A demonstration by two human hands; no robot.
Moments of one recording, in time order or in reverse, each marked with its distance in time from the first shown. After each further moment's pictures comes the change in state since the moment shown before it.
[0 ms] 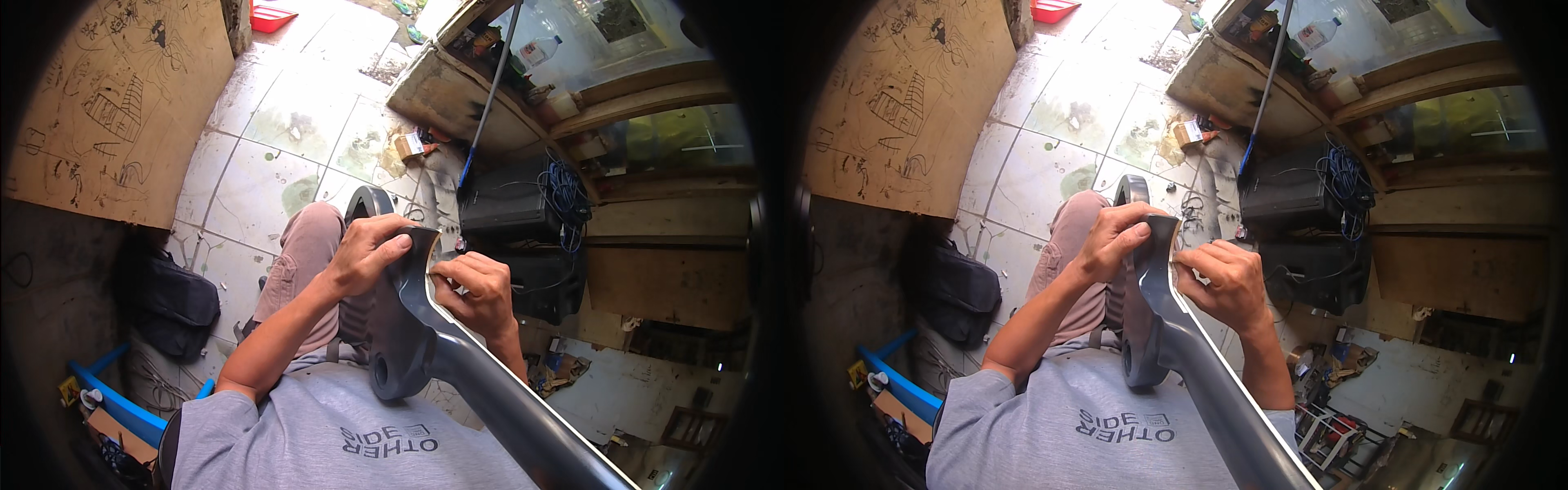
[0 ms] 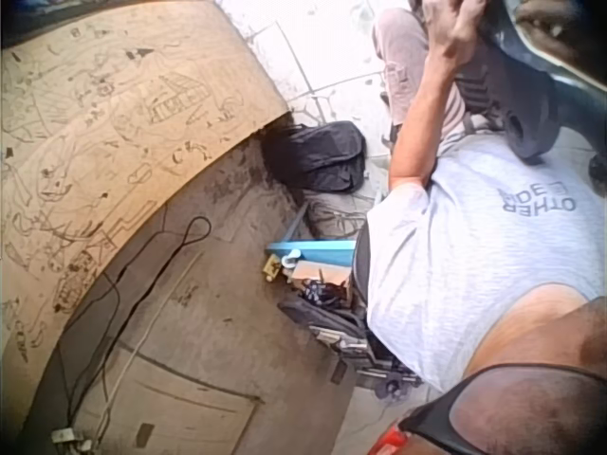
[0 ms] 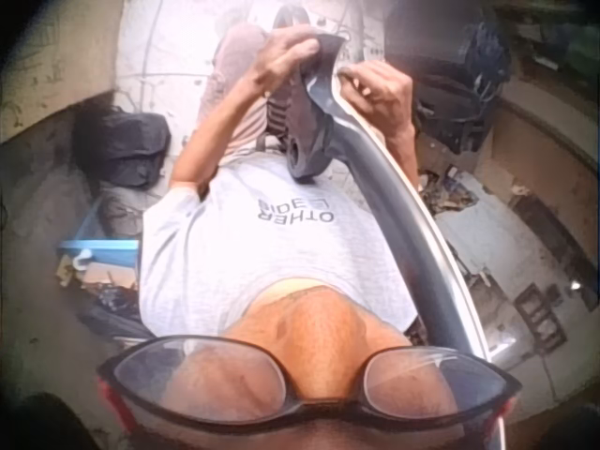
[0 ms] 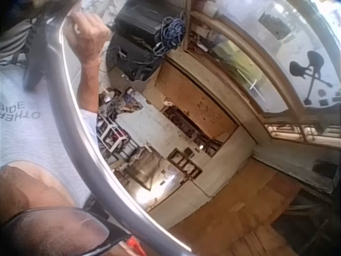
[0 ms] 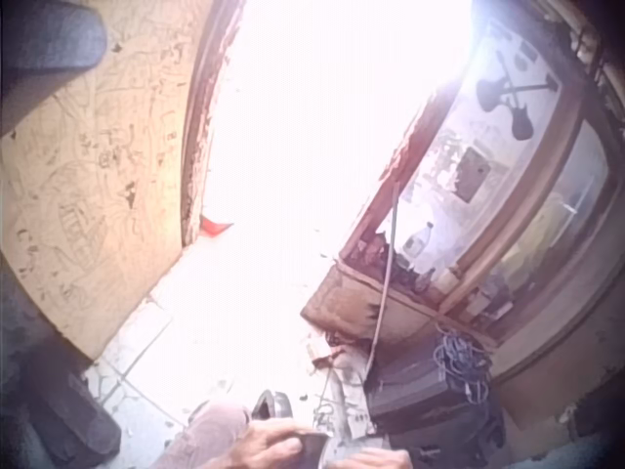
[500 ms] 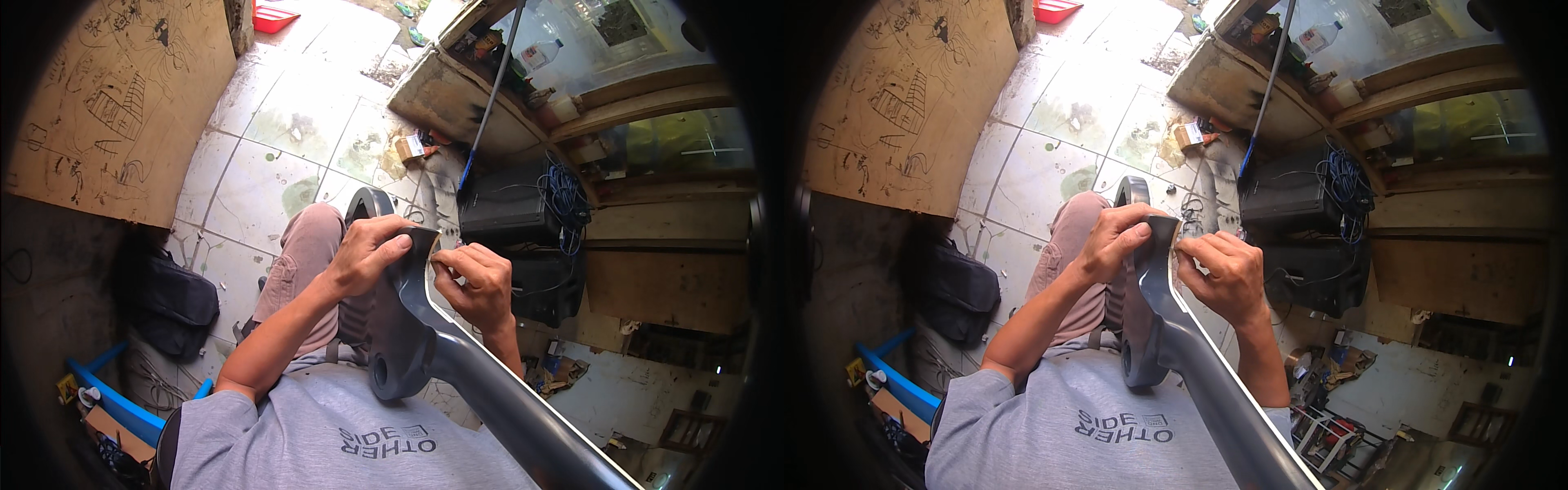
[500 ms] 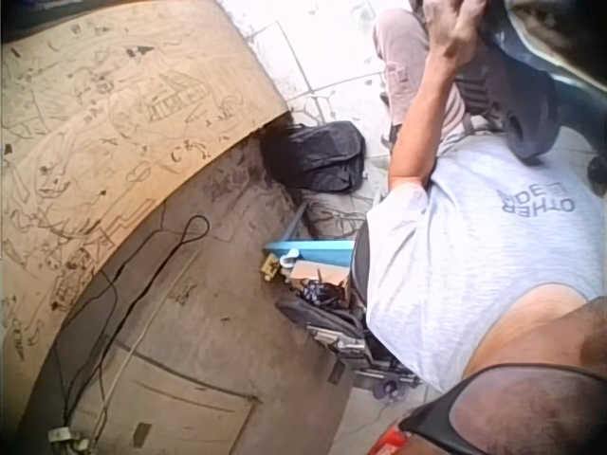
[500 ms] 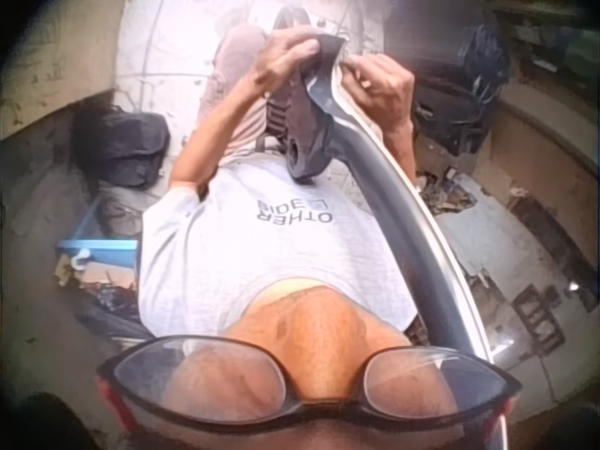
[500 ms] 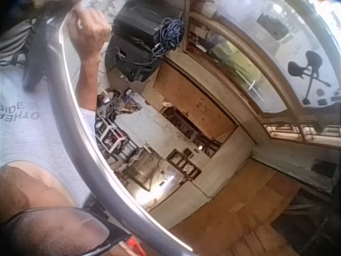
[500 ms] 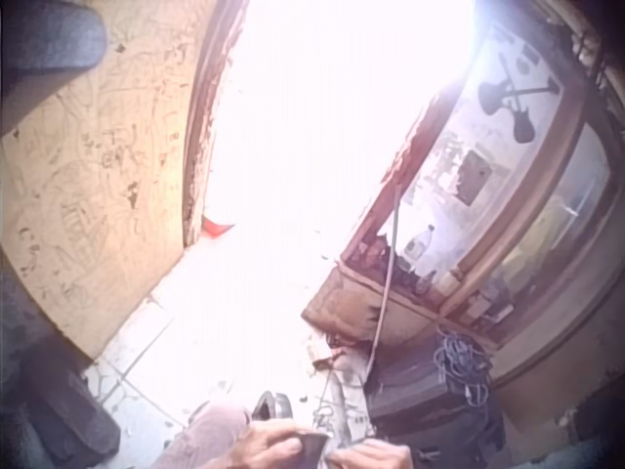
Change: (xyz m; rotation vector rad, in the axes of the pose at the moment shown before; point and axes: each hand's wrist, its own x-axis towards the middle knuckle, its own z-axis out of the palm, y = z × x) left_hand 0.000 0.001 0.000 -0.020 0.004 -0.030; right_hand 0.009 0.005 0.004 -0.047 0.060 0.010
